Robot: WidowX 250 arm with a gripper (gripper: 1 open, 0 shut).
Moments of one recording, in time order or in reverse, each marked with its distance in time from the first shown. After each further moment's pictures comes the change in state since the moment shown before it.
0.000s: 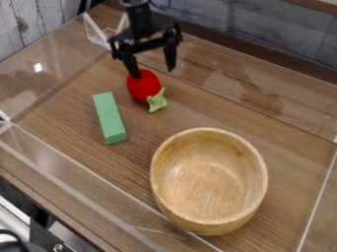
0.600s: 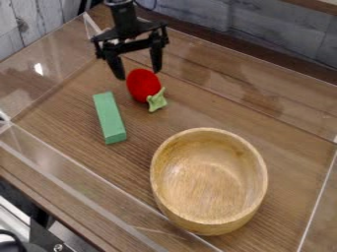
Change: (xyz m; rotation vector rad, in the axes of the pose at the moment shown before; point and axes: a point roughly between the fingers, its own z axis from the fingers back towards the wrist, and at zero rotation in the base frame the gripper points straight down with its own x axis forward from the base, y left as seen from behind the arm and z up) arm -0.001 0.020 0.013 0.024 0.022 -0.036
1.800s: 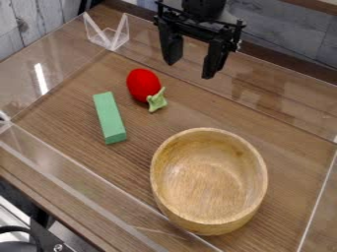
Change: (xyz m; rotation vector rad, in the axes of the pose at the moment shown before) arm -0.097 -0.065 0.048 0.185 0.085 -0.744
